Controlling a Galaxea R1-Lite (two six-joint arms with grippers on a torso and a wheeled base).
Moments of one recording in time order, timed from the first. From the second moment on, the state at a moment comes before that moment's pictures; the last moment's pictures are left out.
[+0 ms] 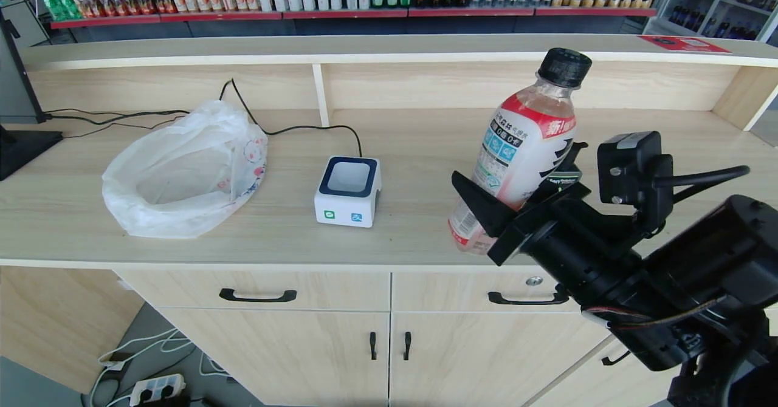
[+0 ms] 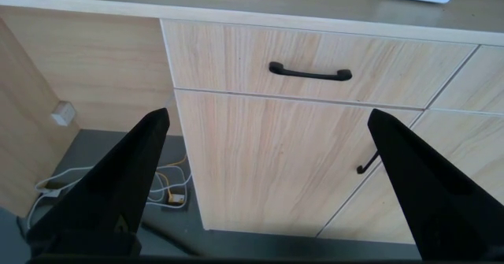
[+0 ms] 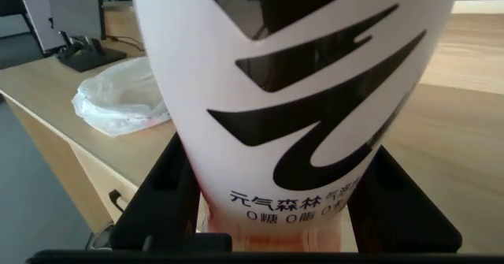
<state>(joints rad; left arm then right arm) 0.00 0.00 0.00 0.01 0.00 0.00 0.73 1.74 -0.55 -1.57 -0.09 -0.07</state>
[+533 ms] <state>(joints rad) 0.00 0.00 0.00 0.01 0.00 0.00 0.73 1.73 -0.54 -1.57 -0.09 -0.09</state>
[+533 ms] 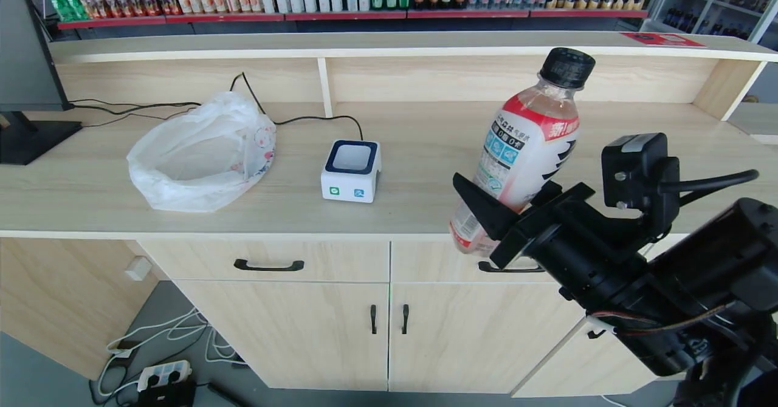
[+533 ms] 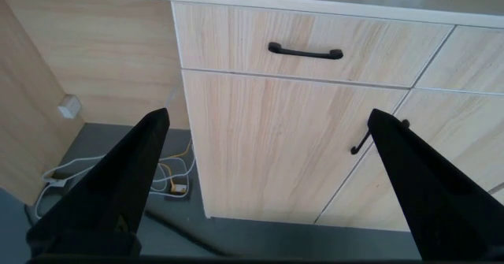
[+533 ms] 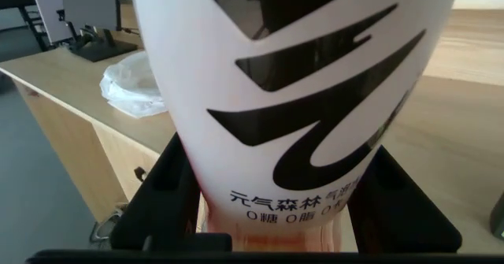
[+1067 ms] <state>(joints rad) 0.00 0.00 0.00 0.01 0.00 0.00 0.69 1.71 -0.51 -1.57 -0.09 -0.09</state>
